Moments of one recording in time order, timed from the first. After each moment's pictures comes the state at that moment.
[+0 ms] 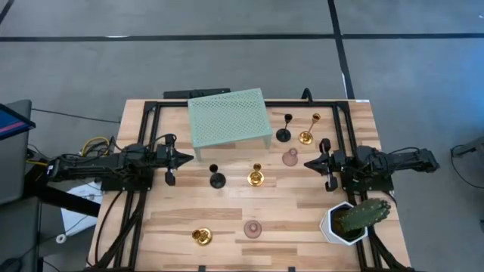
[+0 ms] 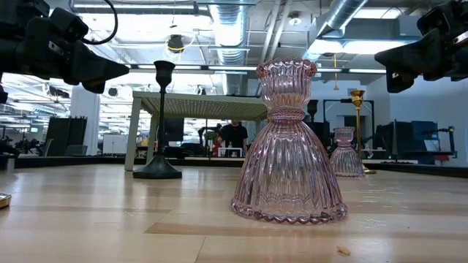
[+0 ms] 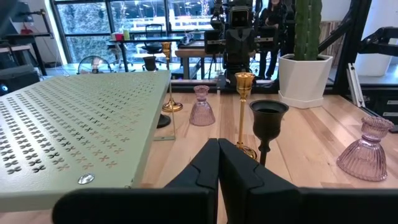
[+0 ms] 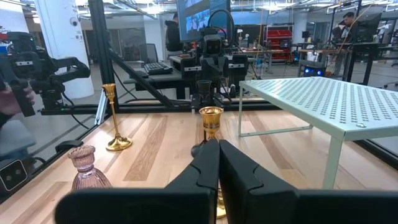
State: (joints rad) left arm 0.06 0.00 0.01 0.12 -0.06 0.07; right arm 0.12 0.01 0.01 0.03 0.10 0.03
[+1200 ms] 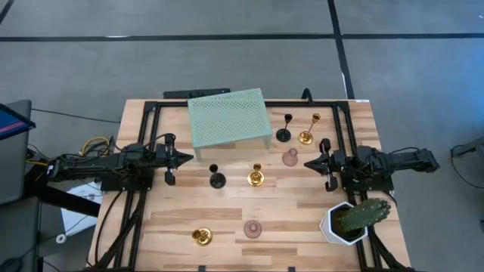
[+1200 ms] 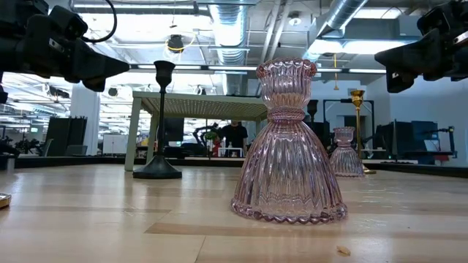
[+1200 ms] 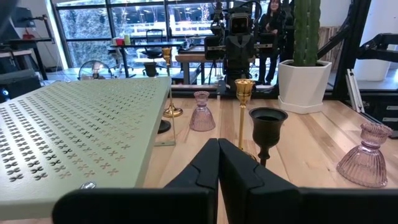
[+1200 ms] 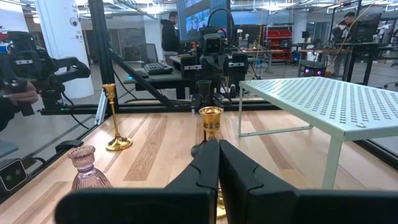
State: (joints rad) left arm 0.06 0.00 0.01 0.14 -0.06 0.07; right arm 0.12 0.01 0.01 0.03 0.10 0.03
